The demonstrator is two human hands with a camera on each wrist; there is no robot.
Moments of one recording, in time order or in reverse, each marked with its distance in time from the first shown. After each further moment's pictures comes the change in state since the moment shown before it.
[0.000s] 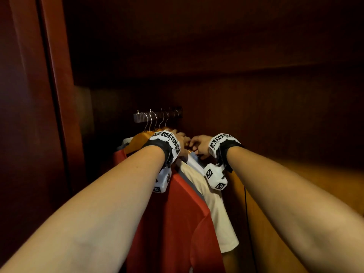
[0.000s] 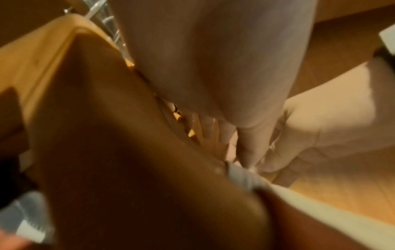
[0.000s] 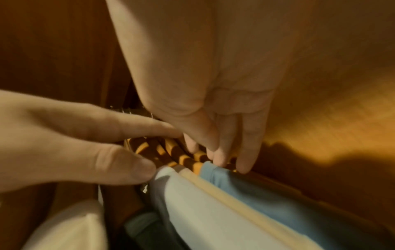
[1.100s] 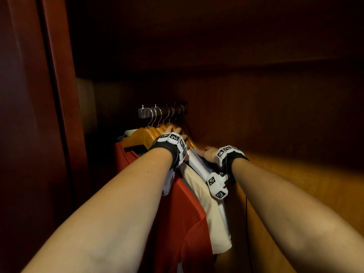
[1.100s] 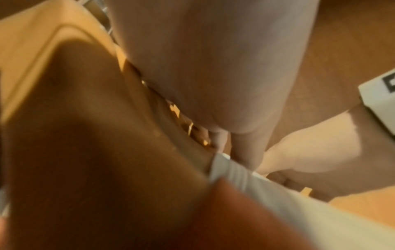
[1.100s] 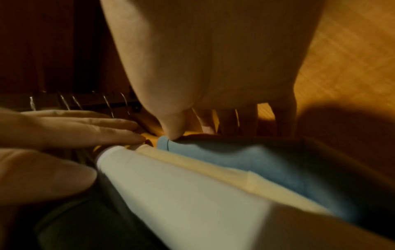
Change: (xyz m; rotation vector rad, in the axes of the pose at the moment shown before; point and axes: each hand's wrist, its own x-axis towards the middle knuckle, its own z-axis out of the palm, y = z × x) left_hand 0.009 -0.006 0.040 0.233 -0.108 -0.048; right_hand 0.016 0.033 0.031 0.021 -0.030 0.344
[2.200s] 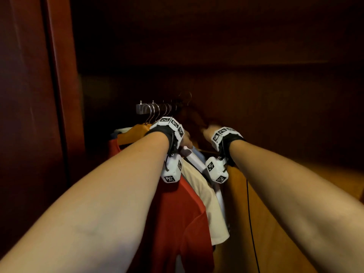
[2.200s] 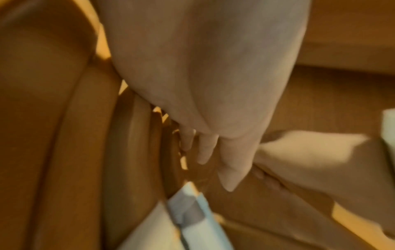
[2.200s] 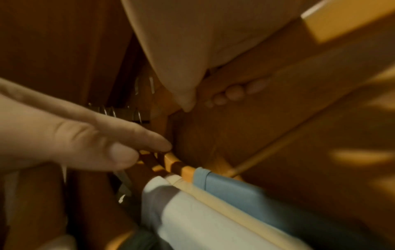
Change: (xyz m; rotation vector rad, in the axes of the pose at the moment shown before) left_hand -0.018 -0.006 -0.044 -1.049 -0.147 0.028; right_hand -0.034 -0.037 -0.049 -0.232 0.308 -0.076
